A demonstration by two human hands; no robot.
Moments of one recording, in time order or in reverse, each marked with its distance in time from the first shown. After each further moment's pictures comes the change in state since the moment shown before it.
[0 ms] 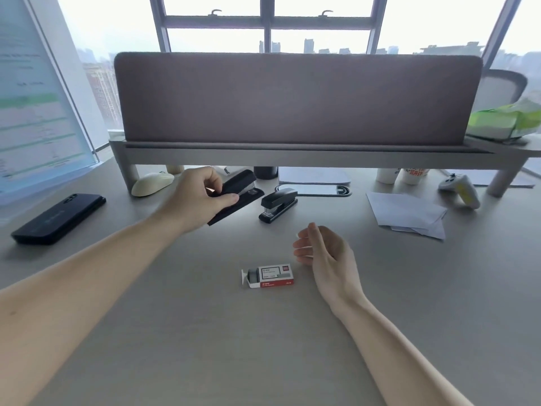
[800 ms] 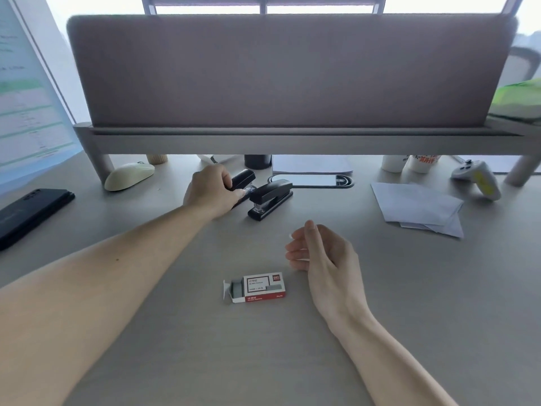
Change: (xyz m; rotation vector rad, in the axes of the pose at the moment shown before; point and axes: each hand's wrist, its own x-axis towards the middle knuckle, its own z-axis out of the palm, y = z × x) left_hand 0.066 -0.032 0.091 0.253 0.008 -0.185; right_hand 0.010 0.008 0.002 0.069 0.022 0.007
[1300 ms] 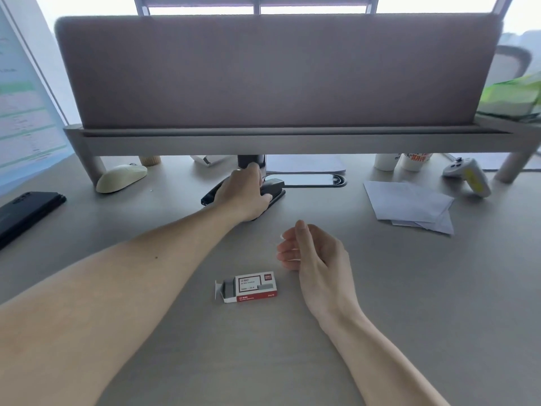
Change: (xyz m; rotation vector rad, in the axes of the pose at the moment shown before) left_hand -0.020 0.060 0.023 0.174 -0.142 0.193; right_hand -0.001 0.002 -0.001 -0.018 -0.011 -0.019
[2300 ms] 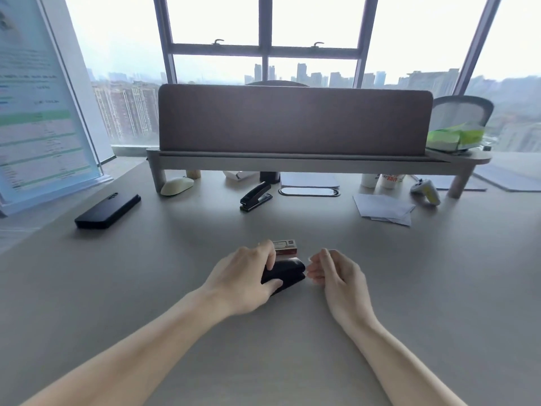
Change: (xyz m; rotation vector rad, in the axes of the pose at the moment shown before) left_hand -0.262 -0.019 -0.084 -0.025 -0.124 0.245; right_hand -0.132 -0.026 -0.029 -0.164 0.068 -0.057
